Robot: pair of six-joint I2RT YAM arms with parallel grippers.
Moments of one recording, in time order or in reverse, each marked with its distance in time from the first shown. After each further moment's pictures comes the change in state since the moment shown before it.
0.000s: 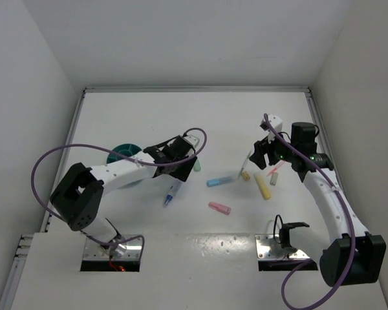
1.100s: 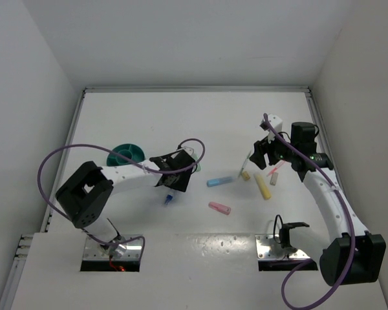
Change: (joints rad) left arm -0.056 0.027 -0.106 0.017 -0.083 -0.250; right arm 0.000 0.005 0.002 -0.003 0.010 0.000
